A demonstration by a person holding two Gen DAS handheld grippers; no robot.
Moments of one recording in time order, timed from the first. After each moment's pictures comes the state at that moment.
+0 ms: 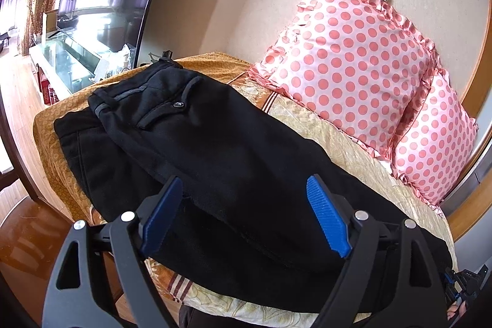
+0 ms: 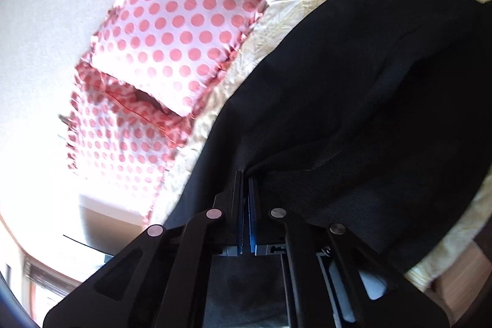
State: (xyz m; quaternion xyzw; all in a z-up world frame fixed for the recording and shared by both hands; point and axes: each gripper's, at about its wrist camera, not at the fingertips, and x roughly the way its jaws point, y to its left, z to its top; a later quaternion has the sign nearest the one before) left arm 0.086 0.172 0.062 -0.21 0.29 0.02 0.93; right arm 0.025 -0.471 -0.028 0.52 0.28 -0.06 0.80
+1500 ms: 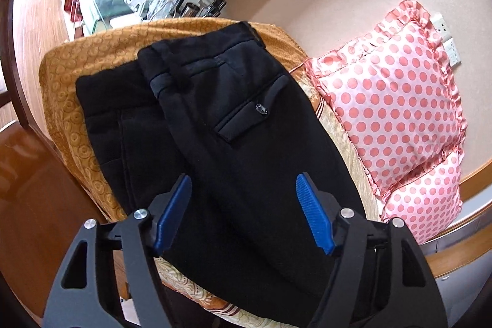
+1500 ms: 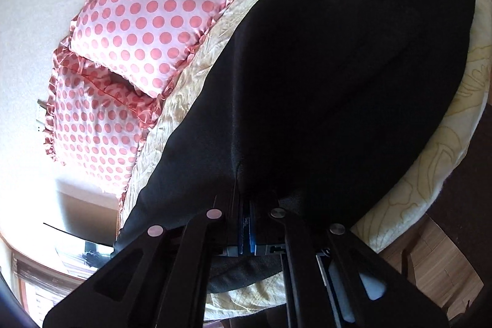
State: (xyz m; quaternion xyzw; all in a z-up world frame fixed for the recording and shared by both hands) left arm 0.121 0.282 0.028 -0.40 0.38 0.05 0.83; right arm -0.016 -0.471 -0.039 0.51 0.31 -0.09 0.80
